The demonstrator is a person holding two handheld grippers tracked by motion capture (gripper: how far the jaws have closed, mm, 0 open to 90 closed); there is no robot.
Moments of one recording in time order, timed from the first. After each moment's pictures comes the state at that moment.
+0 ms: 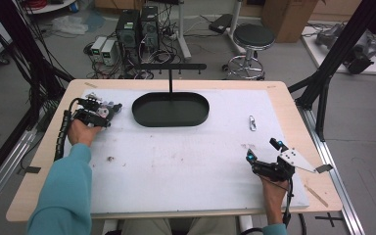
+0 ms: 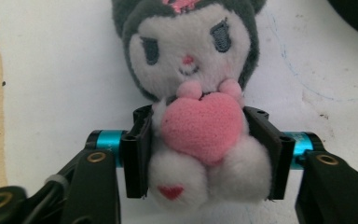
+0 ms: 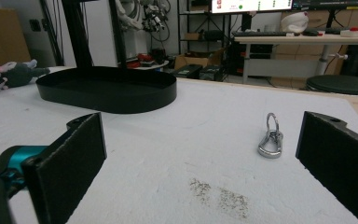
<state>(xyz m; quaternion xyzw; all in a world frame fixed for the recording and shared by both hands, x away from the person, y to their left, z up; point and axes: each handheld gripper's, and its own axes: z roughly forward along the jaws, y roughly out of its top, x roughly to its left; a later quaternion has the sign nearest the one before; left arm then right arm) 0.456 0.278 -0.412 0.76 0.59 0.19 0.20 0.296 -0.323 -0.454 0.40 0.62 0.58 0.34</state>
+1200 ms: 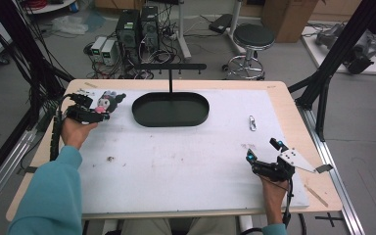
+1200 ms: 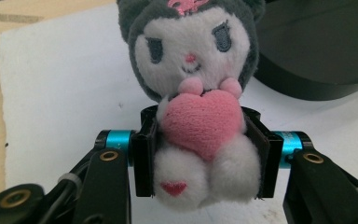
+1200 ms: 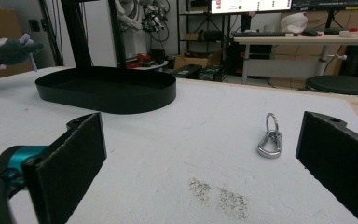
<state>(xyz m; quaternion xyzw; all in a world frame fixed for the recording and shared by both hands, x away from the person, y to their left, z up) 0.437 0.286 -0.381 0.76 0.52 0.21 0.32 0.296 -0.323 -0.455 0.40 0.62 0.58 0.34</state>
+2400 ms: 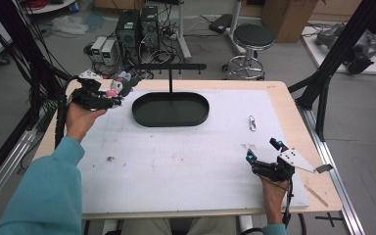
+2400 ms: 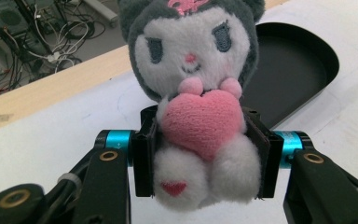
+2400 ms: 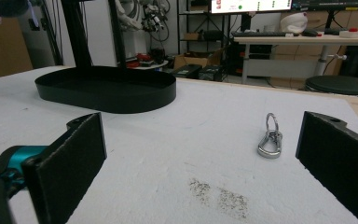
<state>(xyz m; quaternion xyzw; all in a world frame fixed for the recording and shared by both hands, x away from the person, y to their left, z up) 0.430 0.242 -0.311 0.78 0.44 0.22 0.40 0.295 -0.322 -0.454 0.40 0.62 0.58 0.34</state>
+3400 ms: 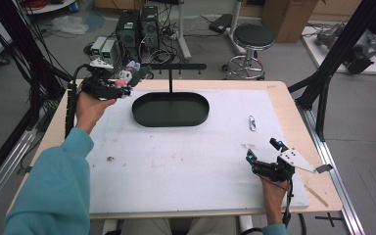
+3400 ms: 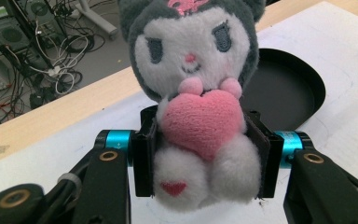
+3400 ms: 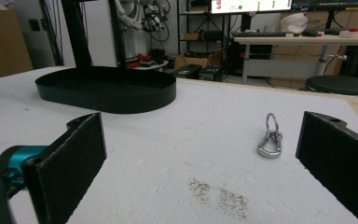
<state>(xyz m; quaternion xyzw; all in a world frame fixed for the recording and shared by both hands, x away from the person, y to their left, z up) 0.445 0.213 -0.285 0.78 0.42 0.23 0.40 0.295 -0.322 -0.455 0.40 0.62 0.58 0.34</state>
